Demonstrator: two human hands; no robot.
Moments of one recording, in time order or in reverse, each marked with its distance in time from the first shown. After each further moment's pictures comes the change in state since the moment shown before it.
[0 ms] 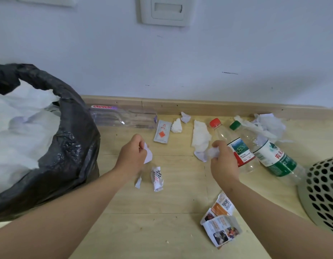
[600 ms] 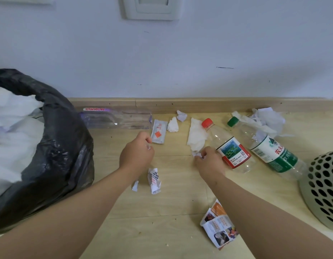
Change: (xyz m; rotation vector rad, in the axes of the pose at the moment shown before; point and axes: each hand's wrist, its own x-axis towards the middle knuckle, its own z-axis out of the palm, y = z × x) left_hand 0.006 0.019 0.017 0.227 0.018 -0.022; right_hand 0.010 0.003 0.031 -0.005 -0.139 0.178
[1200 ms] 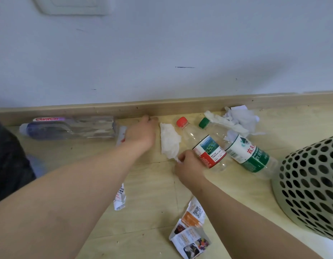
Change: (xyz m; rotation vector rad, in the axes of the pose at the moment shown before) left_hand 0.070 0.089 0.065 0.627 -0.181 0.297; right_hand 0.023 0.022 -0.023 0.151 -0.146 -0.009
